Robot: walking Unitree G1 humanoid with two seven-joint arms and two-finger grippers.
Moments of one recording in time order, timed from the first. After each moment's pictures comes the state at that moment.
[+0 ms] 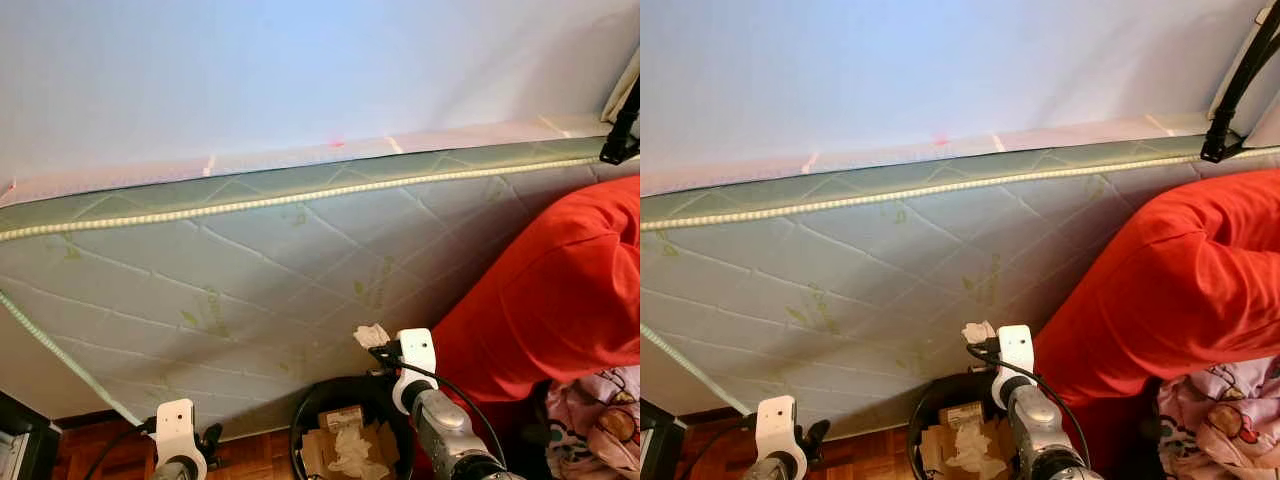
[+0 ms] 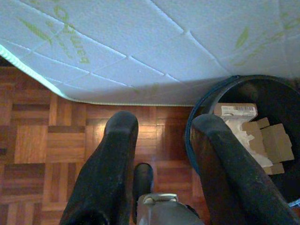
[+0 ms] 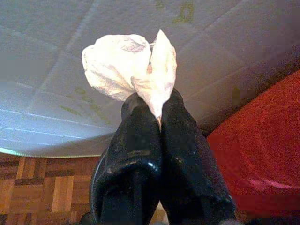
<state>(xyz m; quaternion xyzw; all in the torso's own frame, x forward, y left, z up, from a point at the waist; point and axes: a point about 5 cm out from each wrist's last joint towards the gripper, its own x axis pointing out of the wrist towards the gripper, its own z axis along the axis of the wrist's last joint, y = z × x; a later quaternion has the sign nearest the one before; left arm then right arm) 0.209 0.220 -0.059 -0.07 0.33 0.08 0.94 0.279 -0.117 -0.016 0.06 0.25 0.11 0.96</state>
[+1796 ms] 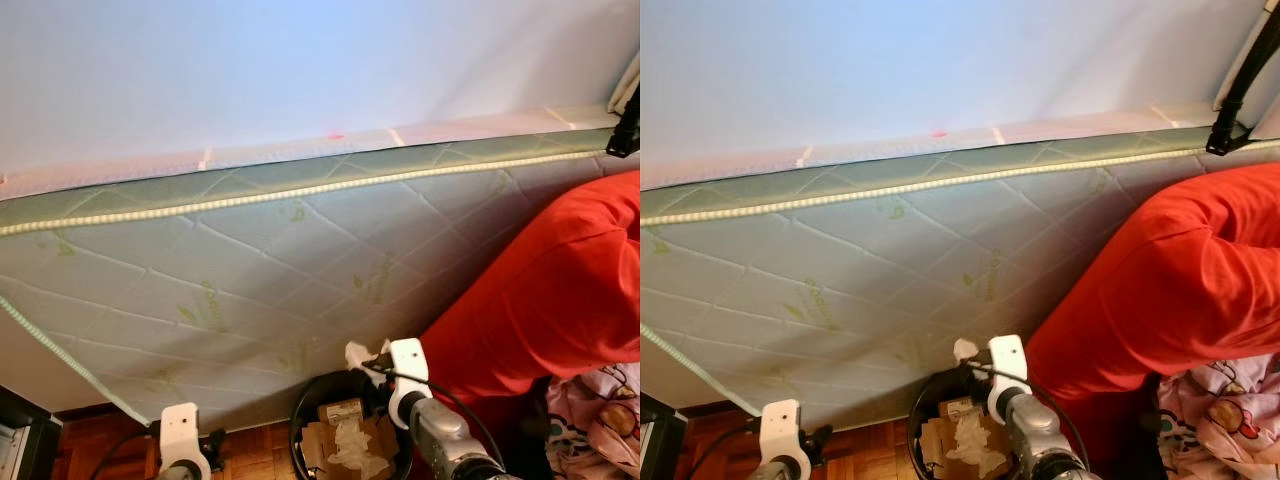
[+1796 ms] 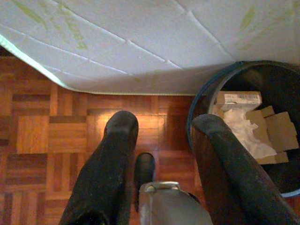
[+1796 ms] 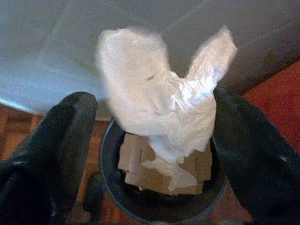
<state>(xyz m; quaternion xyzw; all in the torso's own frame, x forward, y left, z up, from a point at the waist) 0.206 0.217 -0.062 -0.06 0.34 0.08 0.93 0.267 -0.110 -0.029 0.04 0.31 0.16 0.93</state>
